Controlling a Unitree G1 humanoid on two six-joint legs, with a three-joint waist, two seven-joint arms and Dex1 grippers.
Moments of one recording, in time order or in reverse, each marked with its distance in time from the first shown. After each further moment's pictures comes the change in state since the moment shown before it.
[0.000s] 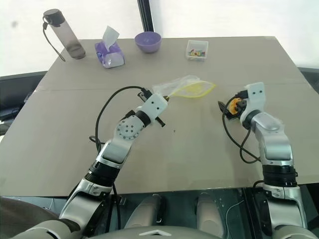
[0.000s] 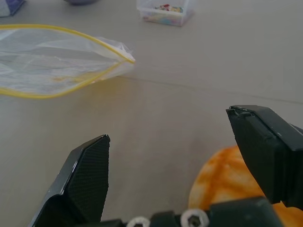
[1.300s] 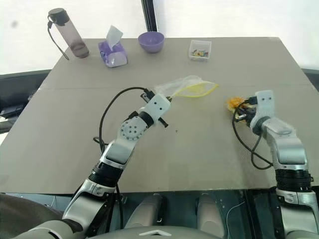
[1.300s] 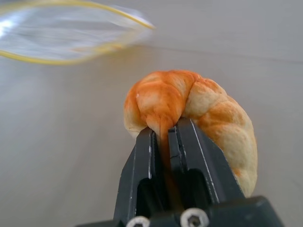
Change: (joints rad) left arm 0.000 -0.033 -0.022 0.019 0.004 0.001 0.013; right arm 0.055 -0.190 0.036 -0.177 0.206 0.097 0.199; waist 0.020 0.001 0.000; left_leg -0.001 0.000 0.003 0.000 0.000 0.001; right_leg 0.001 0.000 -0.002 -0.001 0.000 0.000
